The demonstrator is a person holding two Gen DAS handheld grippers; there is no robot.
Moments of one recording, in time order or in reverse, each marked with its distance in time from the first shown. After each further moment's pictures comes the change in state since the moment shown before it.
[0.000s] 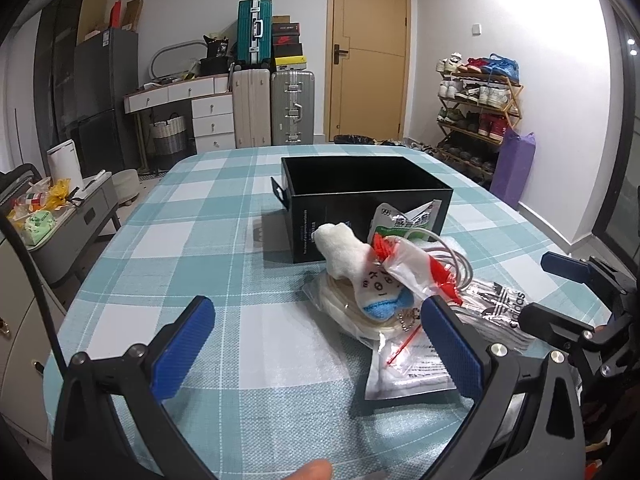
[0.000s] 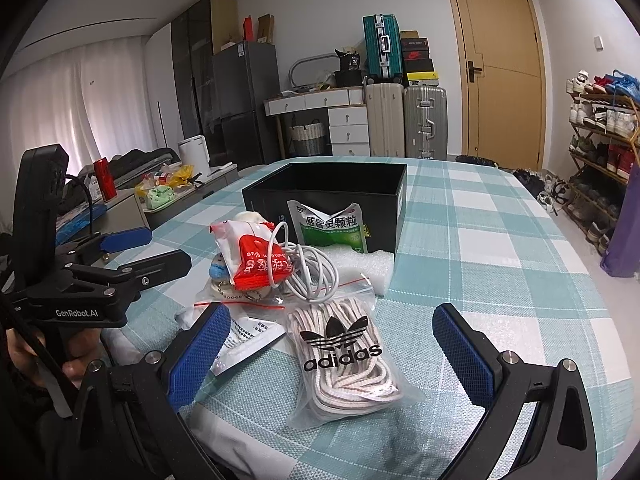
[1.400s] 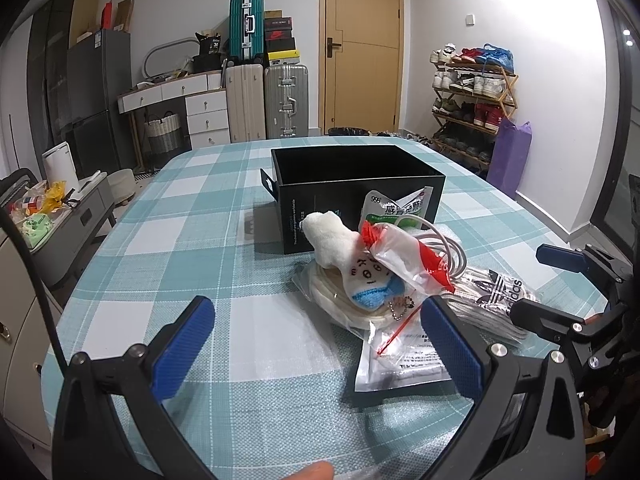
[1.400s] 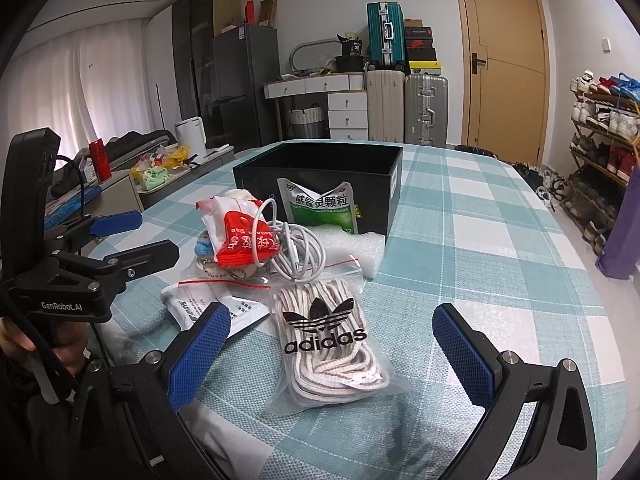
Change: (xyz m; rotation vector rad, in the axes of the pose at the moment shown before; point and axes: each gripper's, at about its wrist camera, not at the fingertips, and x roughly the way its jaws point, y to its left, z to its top) left arm -0.002 -0.007 -0.004 0.030 0.022 -0.013; right arm 0.008 -0.007 -0.006 -0.024 0.059 -0.021
